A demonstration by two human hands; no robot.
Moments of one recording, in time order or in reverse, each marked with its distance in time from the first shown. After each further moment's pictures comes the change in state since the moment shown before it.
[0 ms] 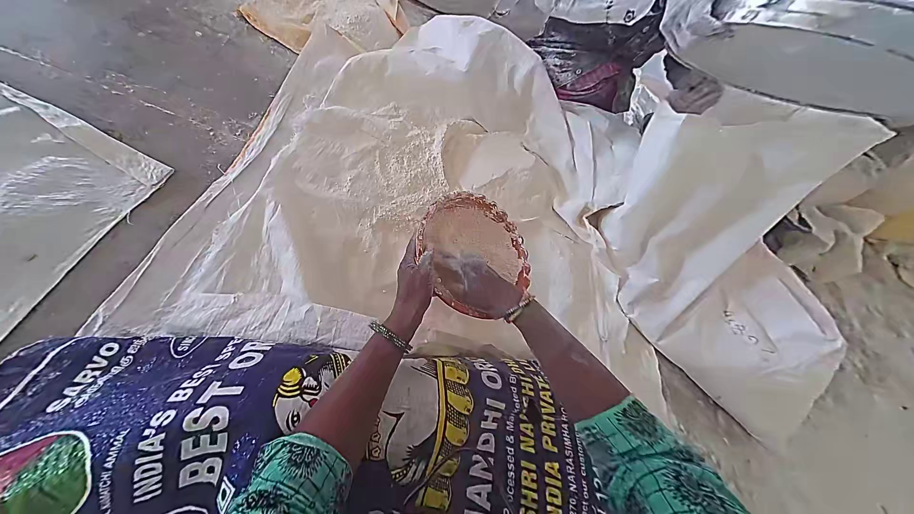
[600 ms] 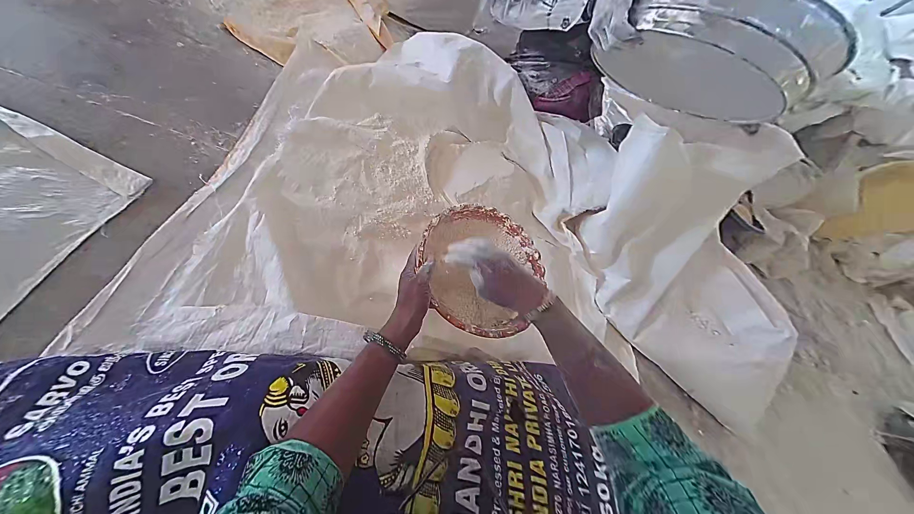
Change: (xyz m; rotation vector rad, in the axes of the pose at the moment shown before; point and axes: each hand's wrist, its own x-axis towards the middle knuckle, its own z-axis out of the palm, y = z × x) left_hand -0.008 0.001 0.014 -0.058 -0.113 -0.091; right_hand -0.033 0.016 -0.033 -0.213 0.140 -0.044
